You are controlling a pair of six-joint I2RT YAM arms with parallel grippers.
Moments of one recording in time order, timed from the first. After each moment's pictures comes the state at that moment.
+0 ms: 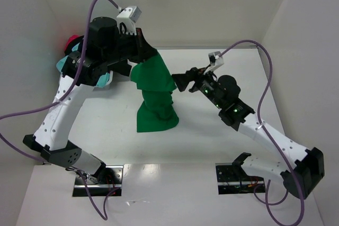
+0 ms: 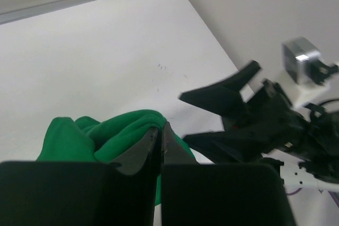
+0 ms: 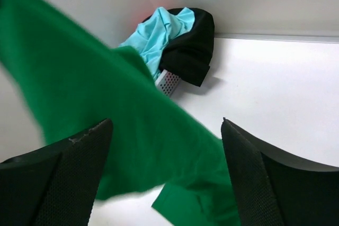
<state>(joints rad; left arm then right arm) -0.51 1.50 2.06 -0.85 0.26 -0.35 0.66 1.12 0.91 0.26 0.01 0.48</state>
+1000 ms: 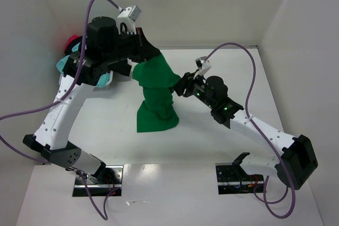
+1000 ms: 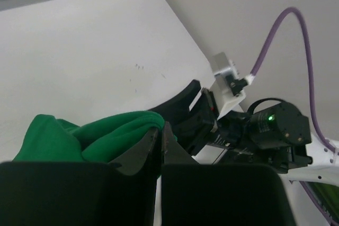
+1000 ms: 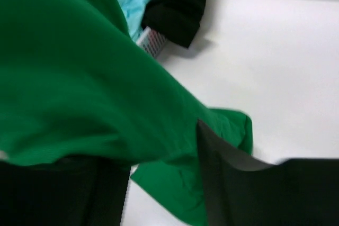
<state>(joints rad) -0.50 1.49 2.02 -0.79 0.32 -0.43 0.67 1.17 0.81 0.27 -0.04 0.43</state>
